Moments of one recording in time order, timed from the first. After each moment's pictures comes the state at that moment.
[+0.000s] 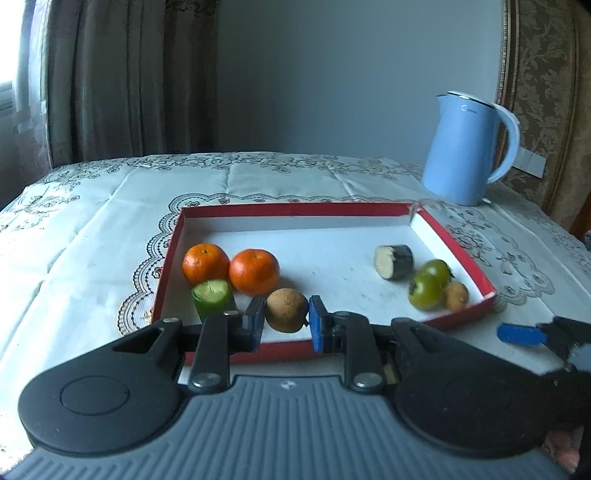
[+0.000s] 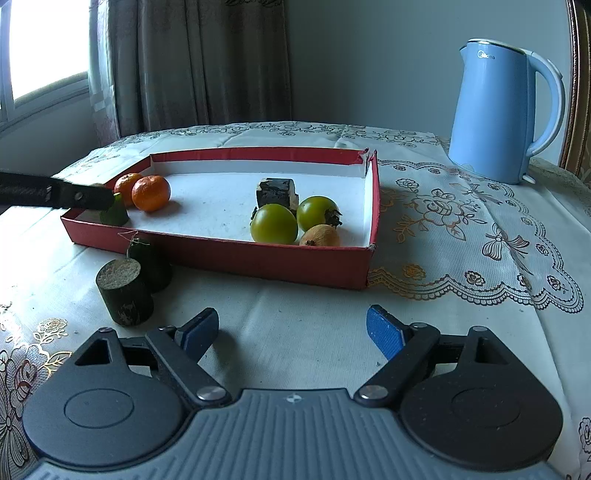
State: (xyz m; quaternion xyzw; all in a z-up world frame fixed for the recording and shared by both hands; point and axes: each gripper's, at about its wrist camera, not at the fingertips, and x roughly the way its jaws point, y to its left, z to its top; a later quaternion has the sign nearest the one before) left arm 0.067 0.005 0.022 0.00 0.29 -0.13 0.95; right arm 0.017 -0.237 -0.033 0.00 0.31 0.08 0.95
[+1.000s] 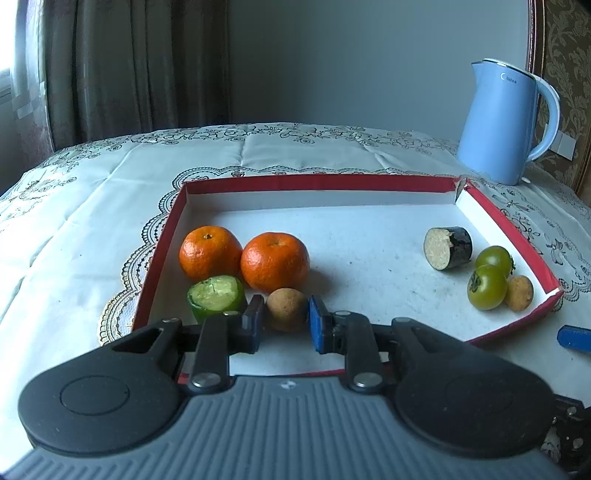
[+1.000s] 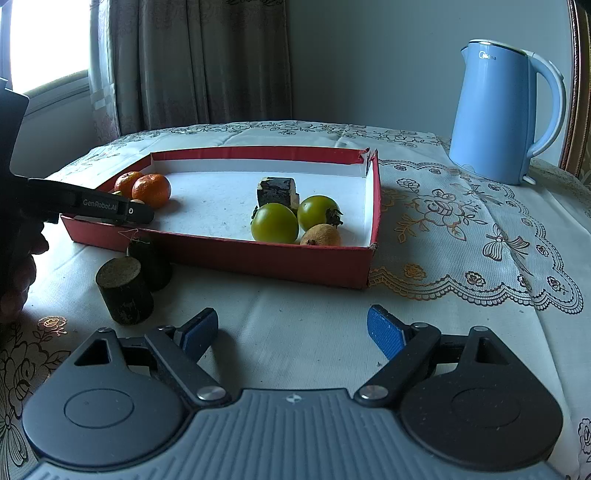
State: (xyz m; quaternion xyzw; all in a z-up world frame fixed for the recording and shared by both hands) left arm 0.115 -0.001 -0.014 0.02 0.32 -0.10 0.94; right arm 0.016 -0.236 -0.033 -0.01 0.31 0.08 0.95
